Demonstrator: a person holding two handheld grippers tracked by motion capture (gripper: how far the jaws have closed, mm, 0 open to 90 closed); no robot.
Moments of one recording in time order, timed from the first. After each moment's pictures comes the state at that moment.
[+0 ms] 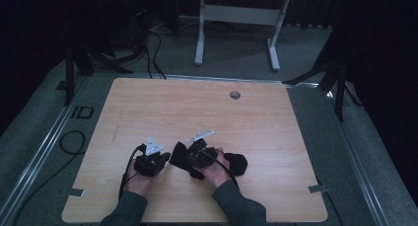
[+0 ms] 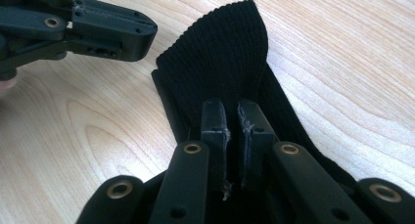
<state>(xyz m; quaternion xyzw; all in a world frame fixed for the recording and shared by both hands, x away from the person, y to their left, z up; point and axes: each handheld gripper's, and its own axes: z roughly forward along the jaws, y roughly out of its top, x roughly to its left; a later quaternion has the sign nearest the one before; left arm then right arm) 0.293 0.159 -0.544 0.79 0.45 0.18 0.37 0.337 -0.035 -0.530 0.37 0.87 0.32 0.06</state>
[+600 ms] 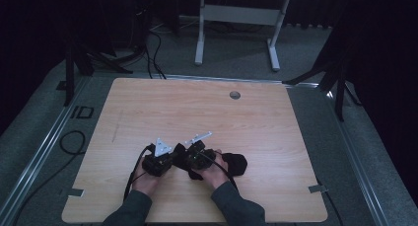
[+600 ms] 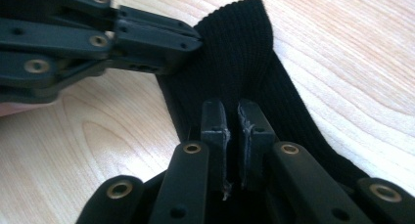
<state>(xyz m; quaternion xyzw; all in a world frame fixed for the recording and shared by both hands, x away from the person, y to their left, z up) 0.303 0.140 -0.556 0.80 0.43 0.19 0.36 0.334 -0.031 -0.537 0.37 0.87 0.31 0.05</state>
